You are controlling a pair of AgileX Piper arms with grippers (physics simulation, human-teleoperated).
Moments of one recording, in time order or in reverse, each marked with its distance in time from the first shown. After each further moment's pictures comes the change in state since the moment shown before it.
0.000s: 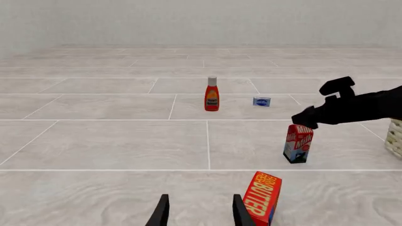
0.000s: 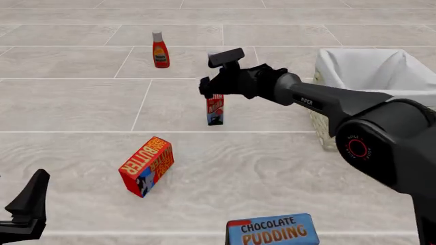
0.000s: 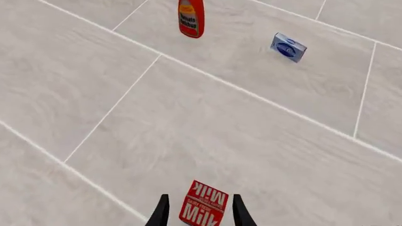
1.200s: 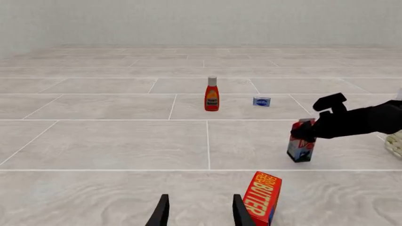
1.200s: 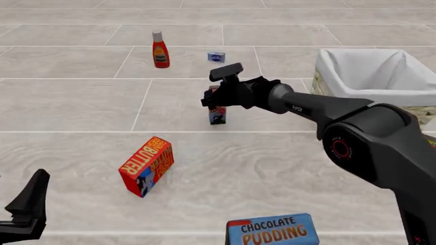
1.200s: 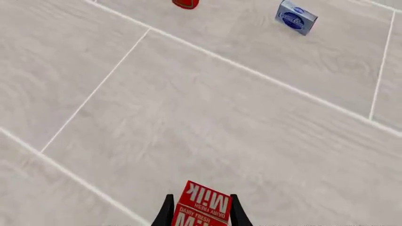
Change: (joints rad) left arm 0.000 0.000 0.000 0.000 0.000; right arm -0.012 0.089 -0.016 0.000 -0.001
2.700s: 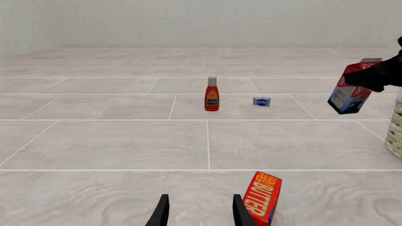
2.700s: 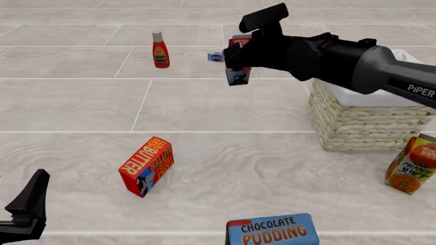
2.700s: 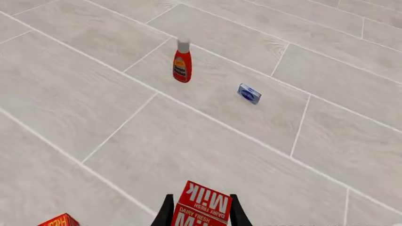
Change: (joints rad) left arm 0.000 0.000 0.000 0.000 0.000; right arm -0.020 -0.568 0.394 -0.094 -0.114
